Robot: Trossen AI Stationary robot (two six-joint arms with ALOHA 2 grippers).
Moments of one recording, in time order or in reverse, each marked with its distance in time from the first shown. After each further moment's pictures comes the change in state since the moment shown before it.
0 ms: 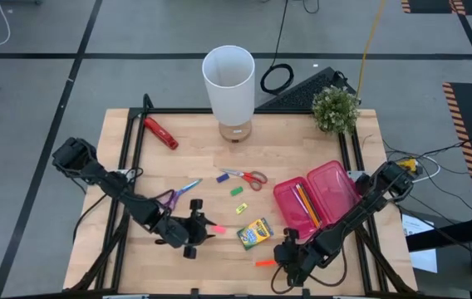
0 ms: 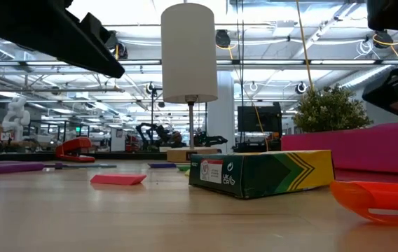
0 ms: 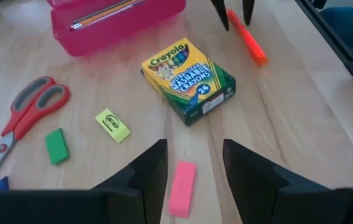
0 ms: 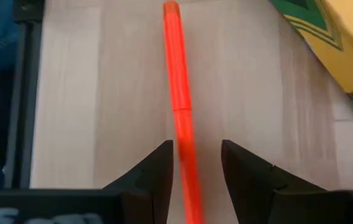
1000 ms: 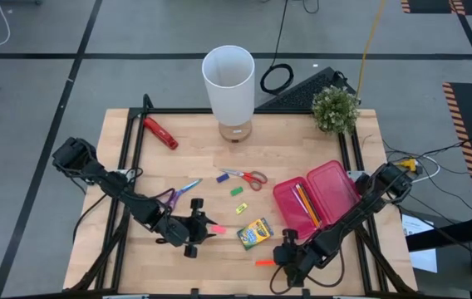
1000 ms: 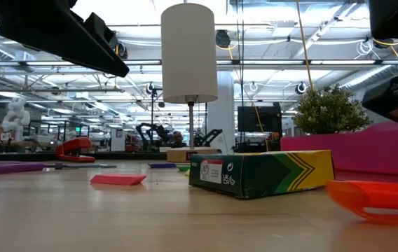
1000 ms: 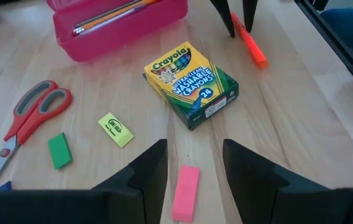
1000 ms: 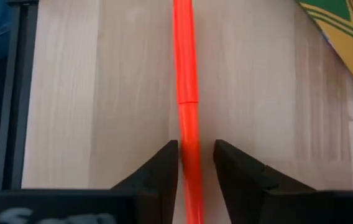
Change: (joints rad) left arm 0.009 0.000 0.000 0.012 0.006 0.018; right arm -0.013 0.047 0.003 0.010 -0.034 -0.028
